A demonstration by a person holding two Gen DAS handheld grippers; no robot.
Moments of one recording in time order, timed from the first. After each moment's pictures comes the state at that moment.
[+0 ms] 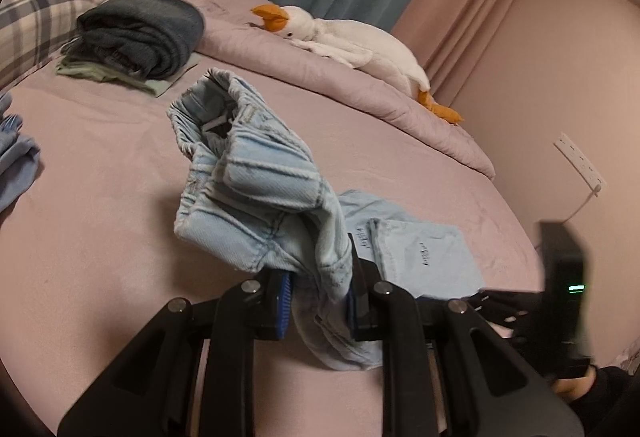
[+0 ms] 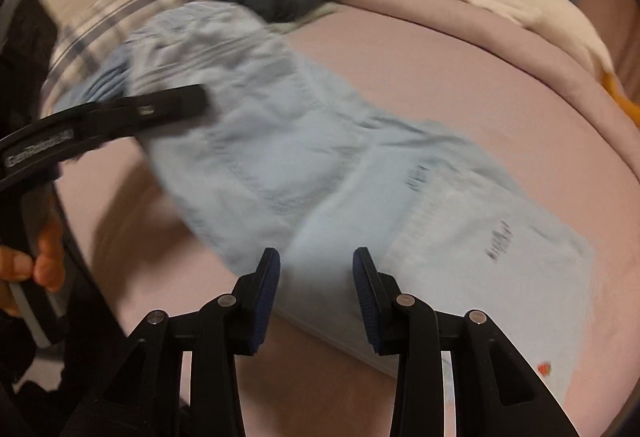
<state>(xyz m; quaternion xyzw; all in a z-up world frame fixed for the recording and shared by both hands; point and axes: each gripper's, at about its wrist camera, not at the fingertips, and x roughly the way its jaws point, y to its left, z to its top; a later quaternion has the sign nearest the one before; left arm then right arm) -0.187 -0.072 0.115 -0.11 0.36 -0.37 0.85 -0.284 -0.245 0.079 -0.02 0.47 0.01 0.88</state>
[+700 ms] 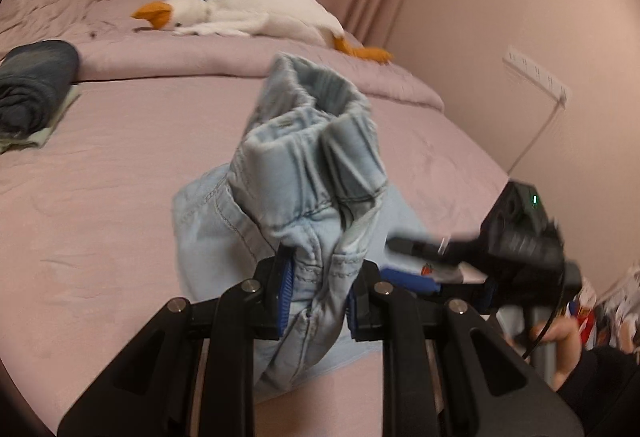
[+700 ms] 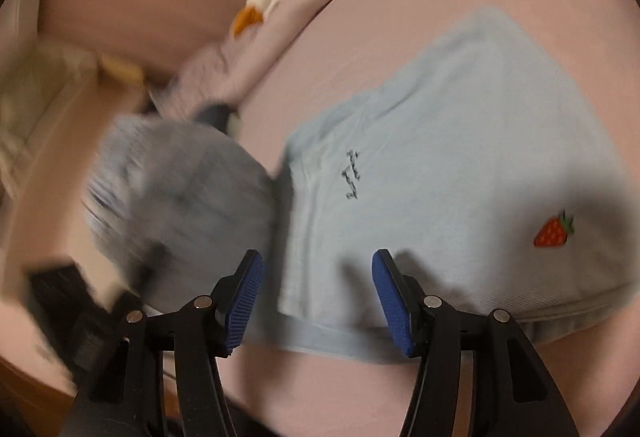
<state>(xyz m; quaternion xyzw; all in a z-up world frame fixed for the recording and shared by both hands) -0.228 -0.201 0.121 0.02 0.36 -0.48 0.80 -0.370 -0.399 0.031 0.52 0.29 0.04 0.81</state>
